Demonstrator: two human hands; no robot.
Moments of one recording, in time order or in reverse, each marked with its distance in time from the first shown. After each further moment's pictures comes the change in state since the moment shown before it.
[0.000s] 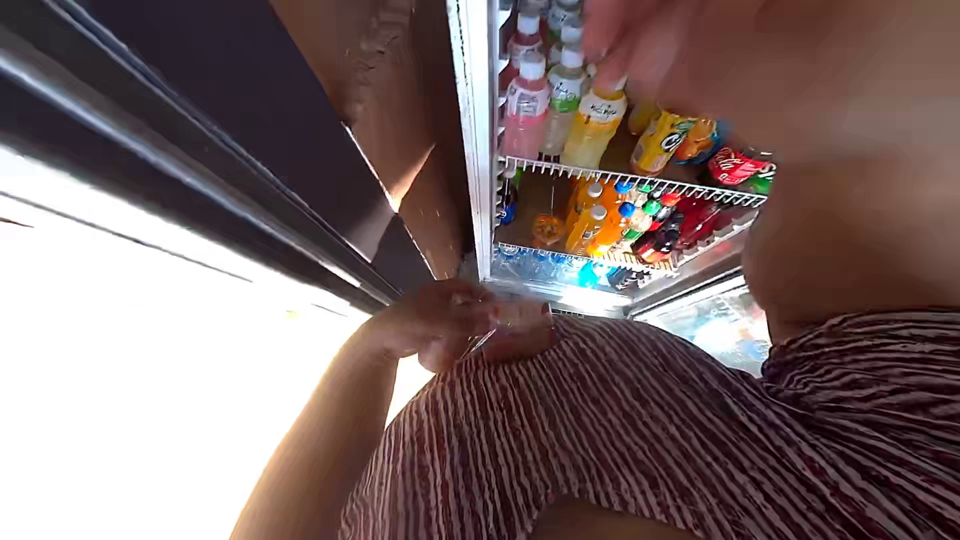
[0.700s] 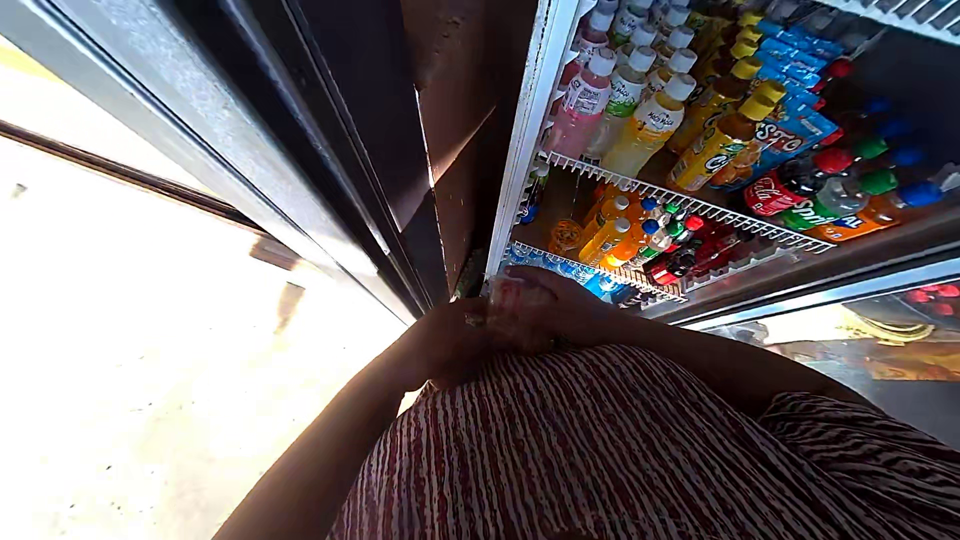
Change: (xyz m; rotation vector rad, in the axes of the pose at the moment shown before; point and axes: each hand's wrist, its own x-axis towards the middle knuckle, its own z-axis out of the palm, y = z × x) left_hand -0.032 -0.025 0.031 0.166 0.306 -0.219; right_hand -0.082 -0.005 0.209 0.790 -0.535 0.626
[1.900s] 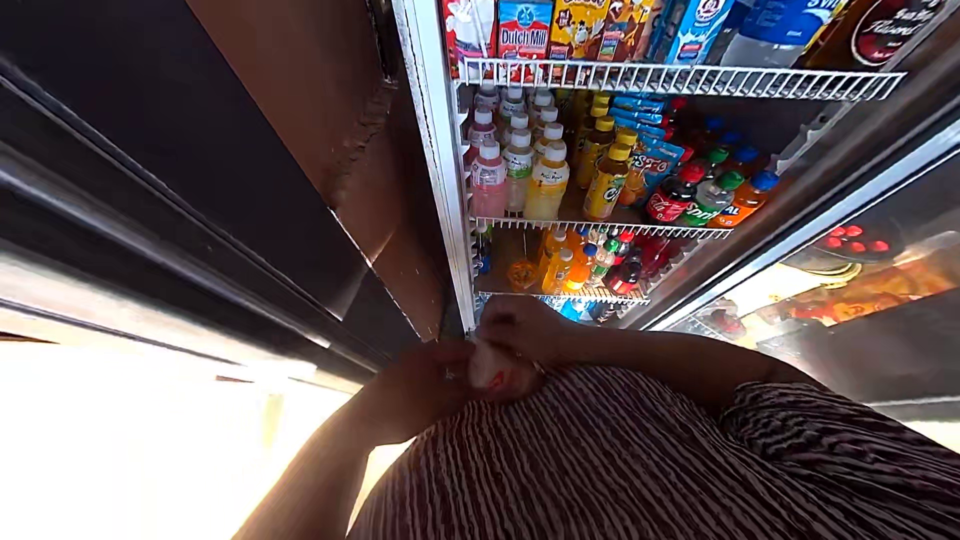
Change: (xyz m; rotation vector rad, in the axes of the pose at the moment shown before) left_hand 0.002 0.066 -0.012 0.558 -0.089 0.367; right_hand -0.013 -0.041 -0.024 -0.068 0.209 -0.133
